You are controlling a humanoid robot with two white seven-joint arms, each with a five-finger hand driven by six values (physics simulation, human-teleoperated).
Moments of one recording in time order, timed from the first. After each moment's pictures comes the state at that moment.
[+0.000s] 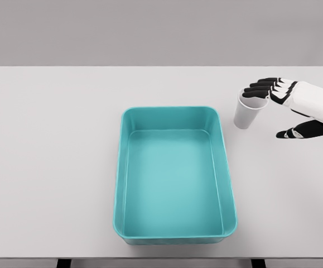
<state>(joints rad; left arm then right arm) 0.06 0.00 -0.10 -0.12 0.10 0.11 -0.10 -0.27 -1.07 0.29 -1.75 -0.02 -0.61 0.37</state>
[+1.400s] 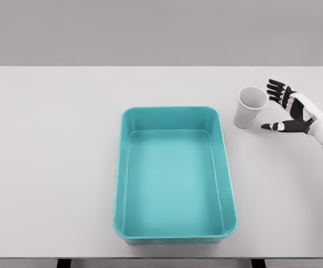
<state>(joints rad) 0.06 0.00 -0.10 -0.12 0.10 0.11 -0.10 -0.35 -0.51 0.10 -1.04 -0.39 -0.24 0.61</state>
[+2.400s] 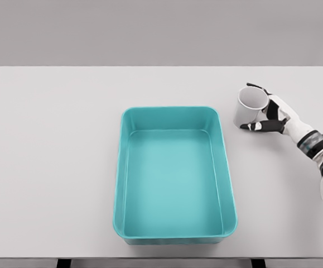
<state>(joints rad) 0.06 0.00 -0.10 -0.12 0.10 0.11 -0.10 -0.43 -0.39 0.14 -0.91 -0.34 -0.23 0.61</state>
